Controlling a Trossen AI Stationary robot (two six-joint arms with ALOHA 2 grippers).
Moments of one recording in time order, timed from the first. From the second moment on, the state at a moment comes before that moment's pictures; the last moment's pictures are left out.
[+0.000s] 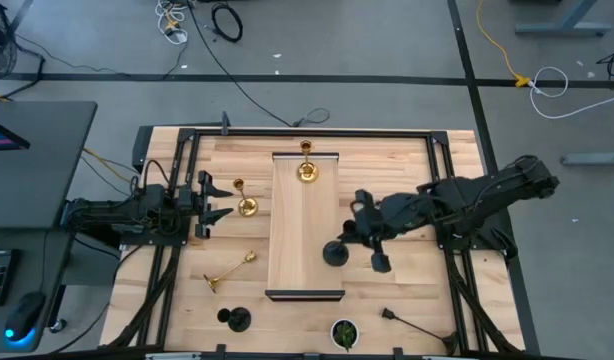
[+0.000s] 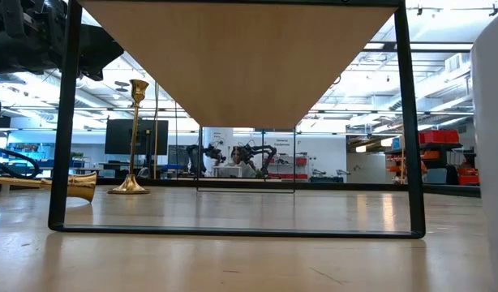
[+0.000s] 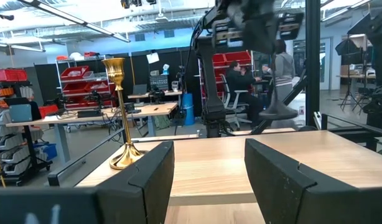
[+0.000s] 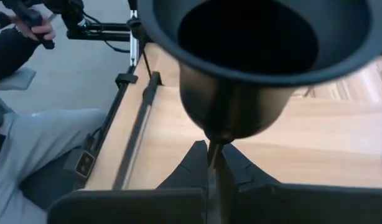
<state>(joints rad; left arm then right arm) 0.01 0.01 0.01 0.21 -0.07 0.09 0.34 1.37 1.40 -0.63 0.09 0.14</state>
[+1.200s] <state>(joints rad) 0.01 0.01 0.01 0.21 -0.05 0.03 0.42 1.60 1.45 -0.39 0.17 0.16</state>
